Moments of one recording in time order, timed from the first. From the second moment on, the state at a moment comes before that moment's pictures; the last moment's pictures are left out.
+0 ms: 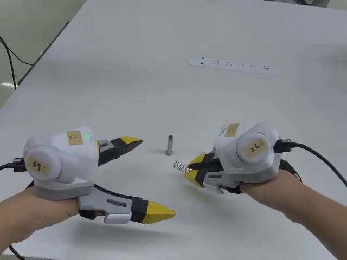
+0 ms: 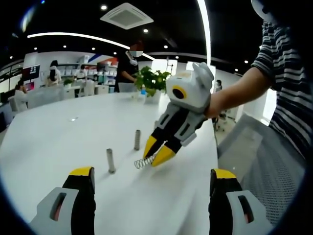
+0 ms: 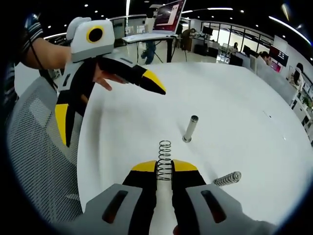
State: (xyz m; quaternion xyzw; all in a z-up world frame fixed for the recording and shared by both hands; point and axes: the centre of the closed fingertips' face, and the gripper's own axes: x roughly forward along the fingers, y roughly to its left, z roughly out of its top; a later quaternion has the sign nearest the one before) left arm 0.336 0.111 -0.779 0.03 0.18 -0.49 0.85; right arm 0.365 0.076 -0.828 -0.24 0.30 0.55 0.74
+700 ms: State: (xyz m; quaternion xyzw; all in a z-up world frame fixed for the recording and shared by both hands) left arm 0.335 0.096 -0.779 0.02 0.19 -0.51 0.84; right arm 0.360 0.044 -0.807 -0.28 0.26 0.60 0.70
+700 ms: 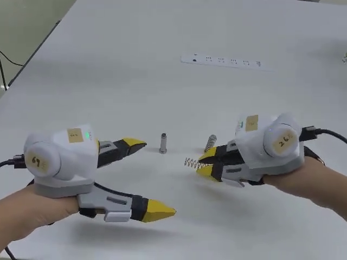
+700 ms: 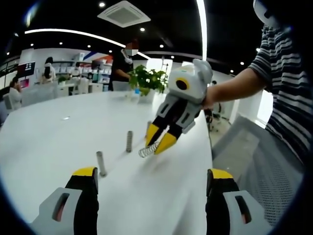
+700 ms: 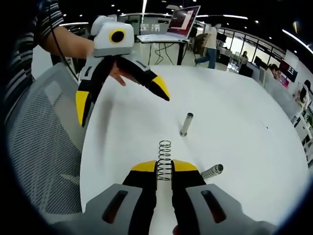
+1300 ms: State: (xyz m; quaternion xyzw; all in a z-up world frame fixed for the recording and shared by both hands) left arm 0.338 0.074 -0.773 0.01 0.19 -0.55 0.82; right arm 0.346 0.036 -0.795 -0.36 0.19 0.66 0.64
